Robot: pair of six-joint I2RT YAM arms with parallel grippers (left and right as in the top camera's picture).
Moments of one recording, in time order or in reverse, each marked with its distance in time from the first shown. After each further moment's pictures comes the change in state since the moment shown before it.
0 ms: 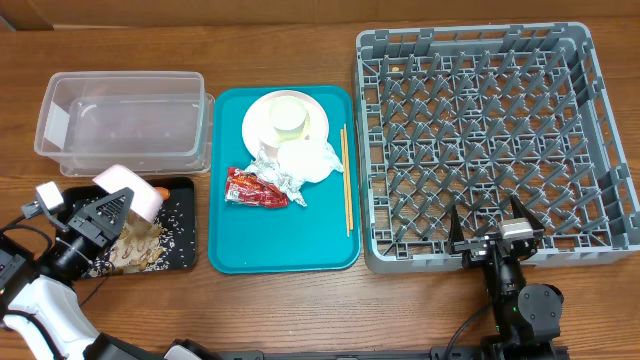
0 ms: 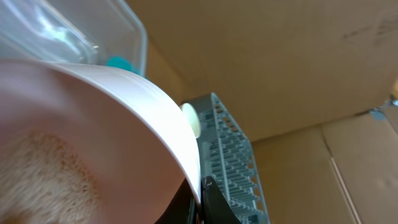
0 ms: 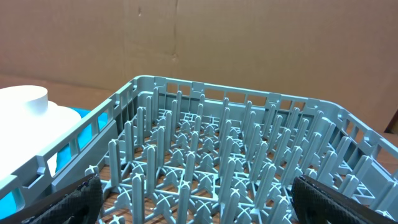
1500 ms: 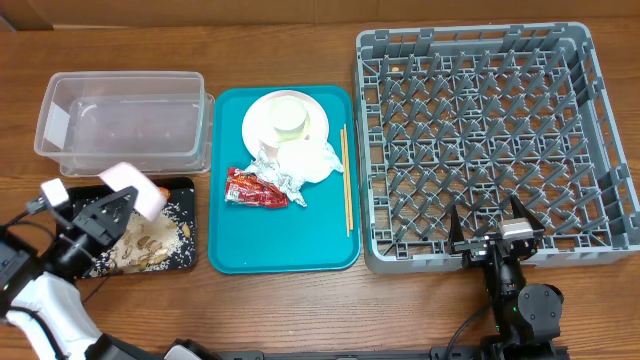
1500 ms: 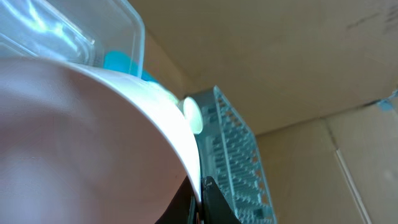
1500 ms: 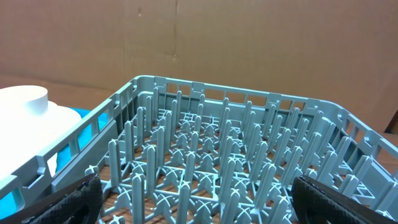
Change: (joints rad) left arm -0.040 -0.002 -0.001 0.012 -0.025 0.004; right arm 0.000 0.000 0.000 0.000 0.000 0.000
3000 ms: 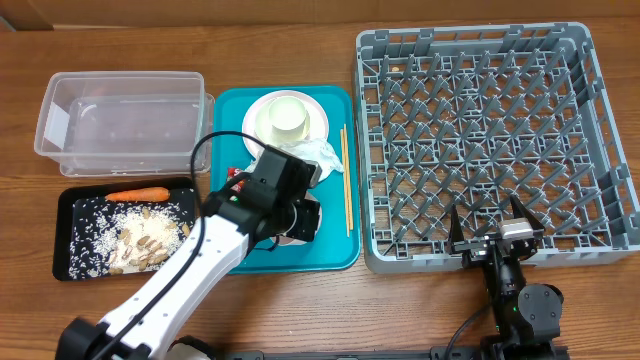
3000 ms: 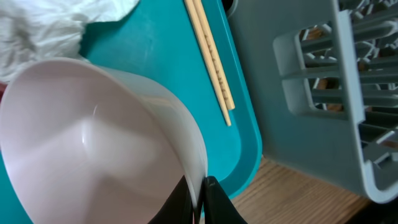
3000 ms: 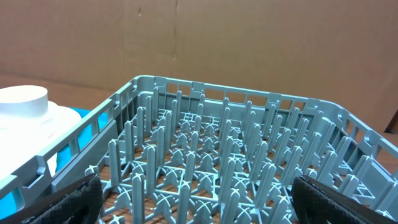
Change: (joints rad) left arm -1.424 0.111 0.146 -0.049 -1.083 -0.305; right arm 0.000 0.000 0.000 0.000 0.000 0.000
